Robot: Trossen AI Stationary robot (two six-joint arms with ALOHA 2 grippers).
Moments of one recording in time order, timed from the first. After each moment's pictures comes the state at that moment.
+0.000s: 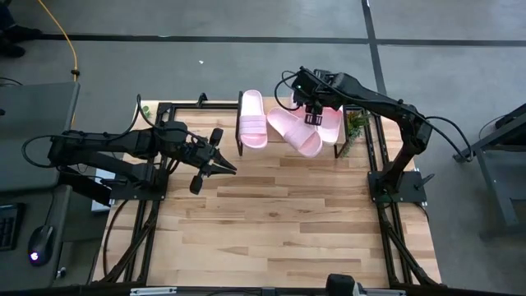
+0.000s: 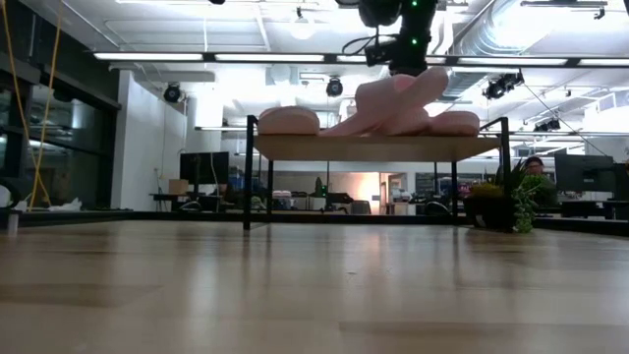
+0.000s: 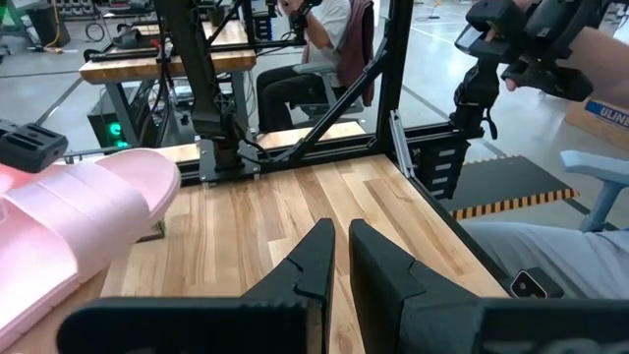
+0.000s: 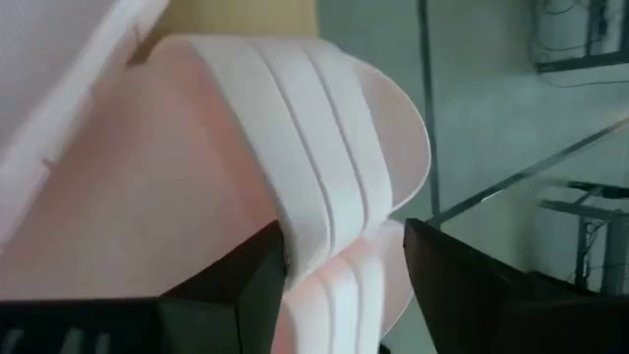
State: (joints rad) left arm 0.12 0.99 0.93 -0.19 0.27 0.09; right arm -0.50 1.71 1.72 -1.15 0.48 -0.47
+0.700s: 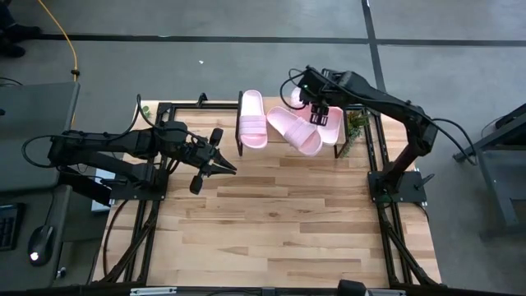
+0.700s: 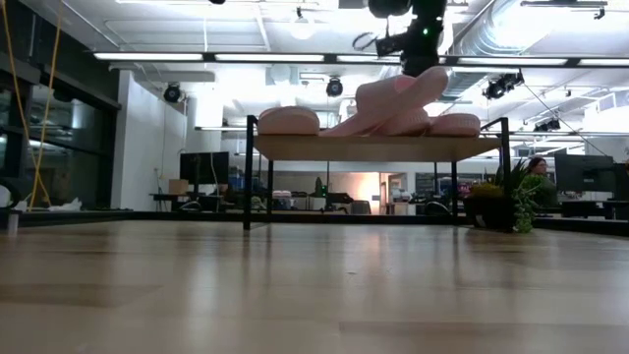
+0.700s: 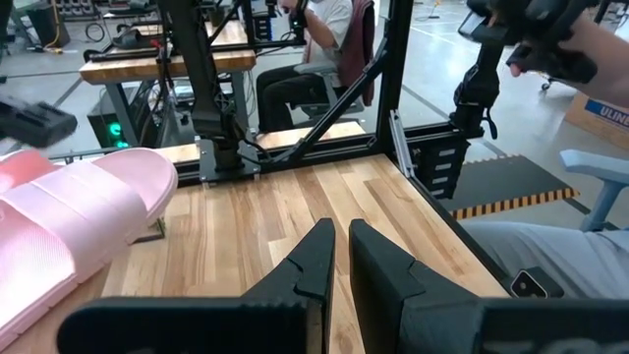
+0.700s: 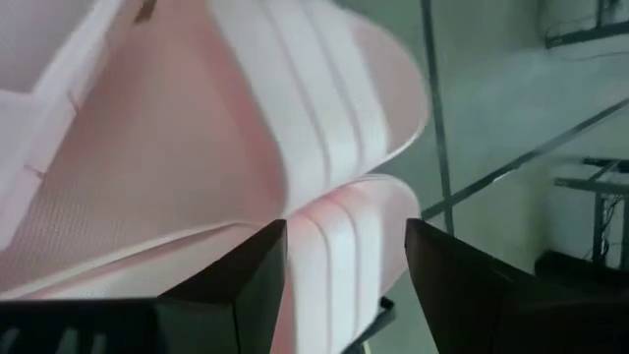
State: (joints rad) left arm 0.12 0.99 0.93 -0.19 0.27 0.10; right arm -0.50 1.66 1.72 -1.23 0.47 -0.40
